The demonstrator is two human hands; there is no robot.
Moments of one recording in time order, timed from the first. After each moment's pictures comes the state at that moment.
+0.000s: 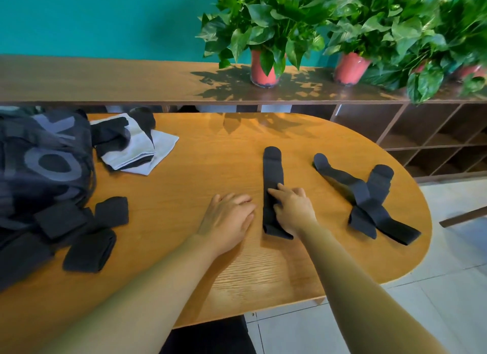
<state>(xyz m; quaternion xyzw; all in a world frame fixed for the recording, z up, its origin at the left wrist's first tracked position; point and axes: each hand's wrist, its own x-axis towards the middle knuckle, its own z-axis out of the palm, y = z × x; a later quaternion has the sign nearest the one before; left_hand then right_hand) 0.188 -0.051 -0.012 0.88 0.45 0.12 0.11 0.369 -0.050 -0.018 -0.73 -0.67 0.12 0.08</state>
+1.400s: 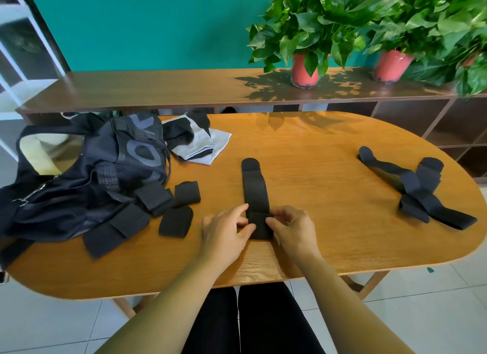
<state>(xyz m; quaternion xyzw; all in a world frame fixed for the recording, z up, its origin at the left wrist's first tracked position) 0.069 -0.119 -0.034 0.72 0.60 0.27 0.20 0.234 -0.127 -0.040 -0.69 -0.55 0.29 0.37</state>
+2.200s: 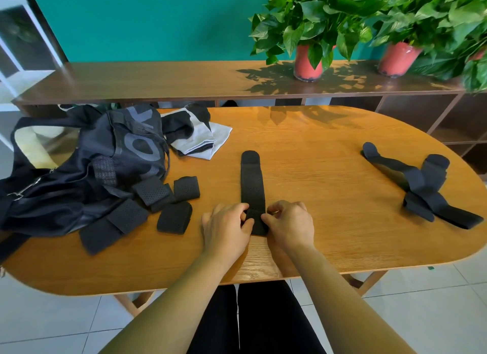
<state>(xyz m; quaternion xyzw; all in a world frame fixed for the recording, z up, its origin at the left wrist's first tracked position) 0.081 -0.115 -0.035 0.71 0.65 0.22 0.14 0.220 -0.119 -0.020 -0.74 -0.60 0.19 0.25</state>
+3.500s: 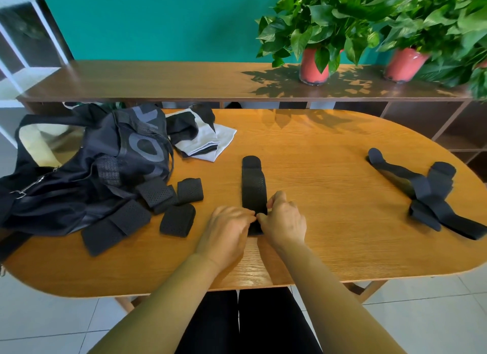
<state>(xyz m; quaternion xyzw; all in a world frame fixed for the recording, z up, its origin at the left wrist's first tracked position) 0.058 -0.106 -0.045 0.84 0.48 0.24 0.06 0.195 -0.103 -0.010 -0.75 -0.61 0.16 0.20</state>
